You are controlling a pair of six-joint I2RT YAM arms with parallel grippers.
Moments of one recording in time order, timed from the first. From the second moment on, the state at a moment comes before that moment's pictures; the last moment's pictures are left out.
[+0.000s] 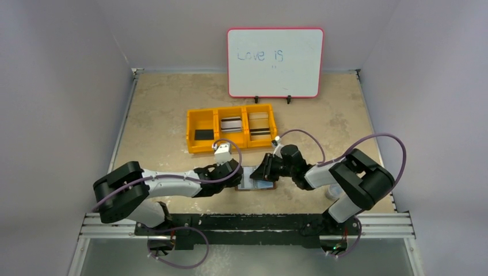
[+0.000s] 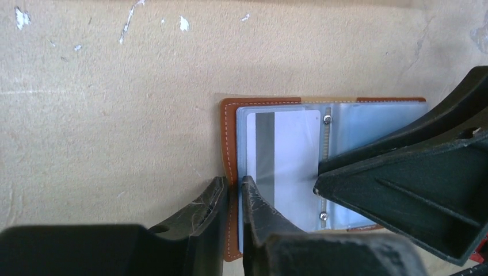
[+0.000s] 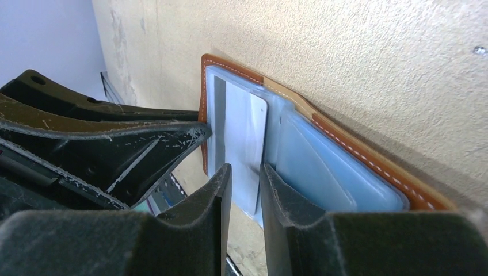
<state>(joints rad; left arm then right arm) -1.09 1.42 0.57 -0.04 -0.42 -1.08 0.67 1.58 0.35 0.61 -0.42 0.96</state>
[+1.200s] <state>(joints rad) -1.18 1.51 0.62 -0.05 -0.53 -1.15 0.68 1.42 0.36 0.33 -0.20 1.10</state>
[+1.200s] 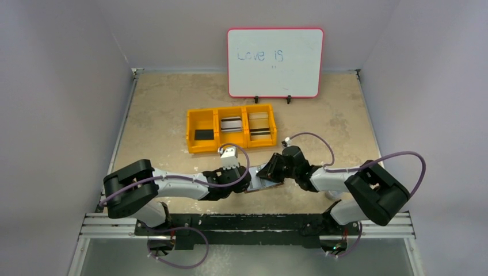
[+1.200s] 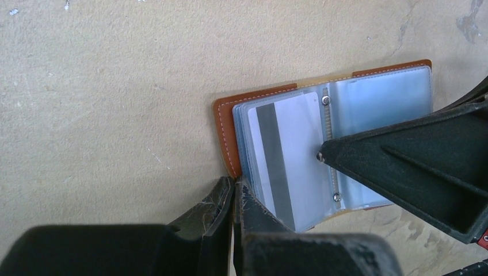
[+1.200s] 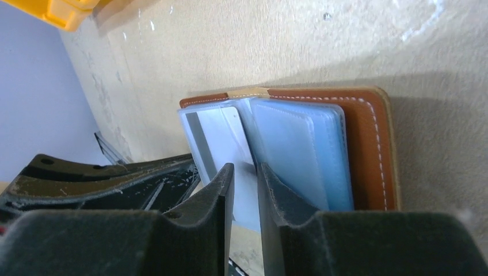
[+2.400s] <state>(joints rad) -1.20 1.39 0.54 -0.02 -0.51 -1.19 0.68 1.40 0.27 0.46 -0.27 1.16</state>
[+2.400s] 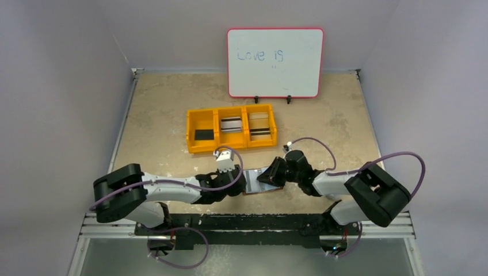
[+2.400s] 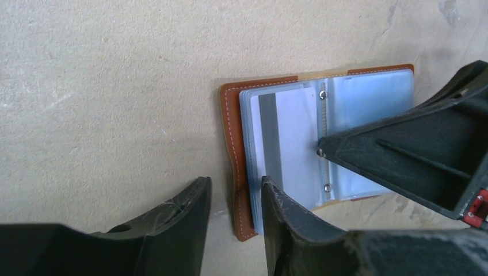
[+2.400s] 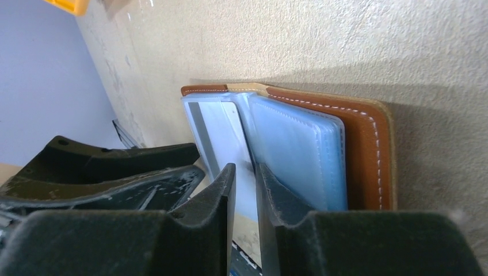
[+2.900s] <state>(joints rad) -1.20 1.53 0.66 -0.06 -0.52 -1.18 0.68 1.33 0.28 0.34 -0.23 1.14</state>
